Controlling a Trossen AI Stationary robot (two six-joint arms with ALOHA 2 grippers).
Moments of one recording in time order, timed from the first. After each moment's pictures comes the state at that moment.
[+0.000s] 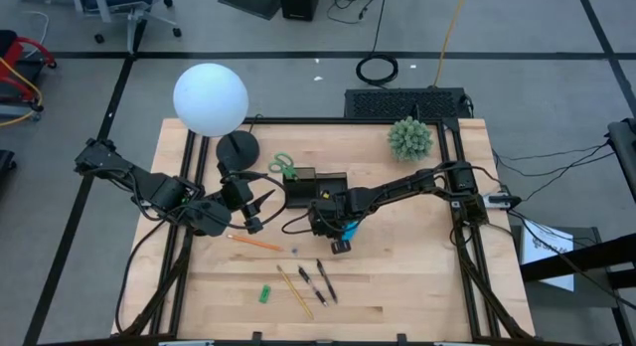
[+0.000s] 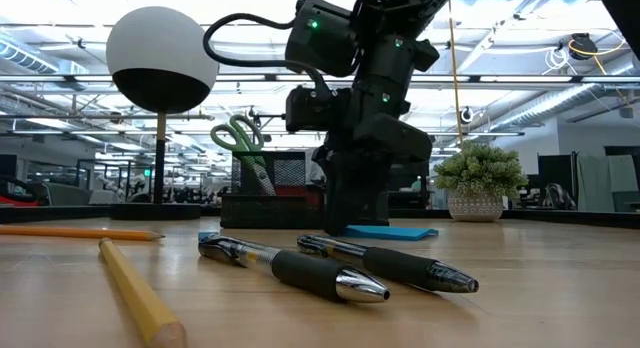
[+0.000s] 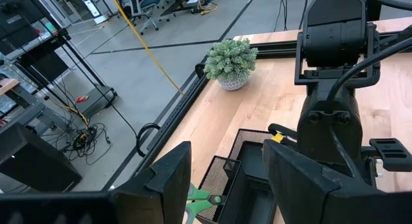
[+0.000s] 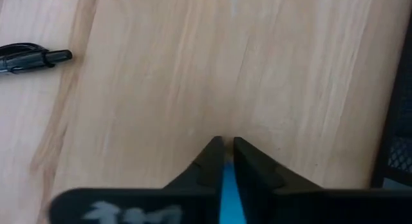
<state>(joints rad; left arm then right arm) -0.46 1.16 1.15 -0.65 -0.94 -0.24 0.07 2.06 1.37 -0.55 -0.05 -0.17</state>
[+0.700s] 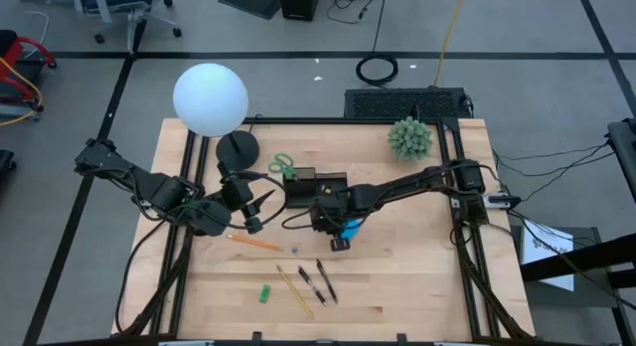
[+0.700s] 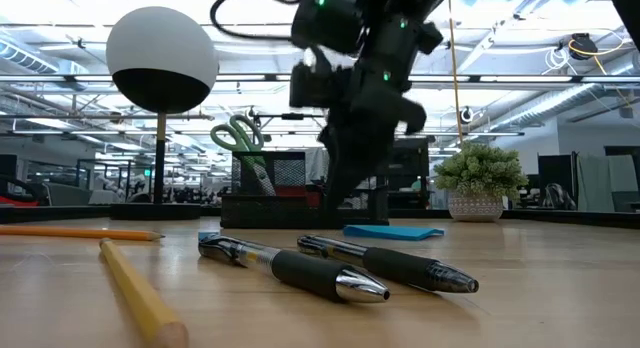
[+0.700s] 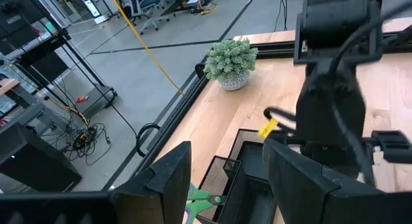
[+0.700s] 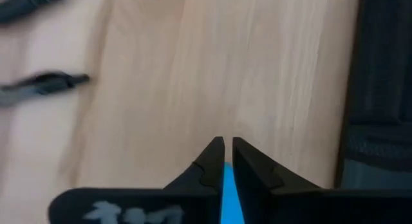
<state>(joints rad) -0.46 1.16 1.15 -0.65 -0.94 -0.24 0.07 1.99 1.37 -0.53 -0.05 -0.09</state>
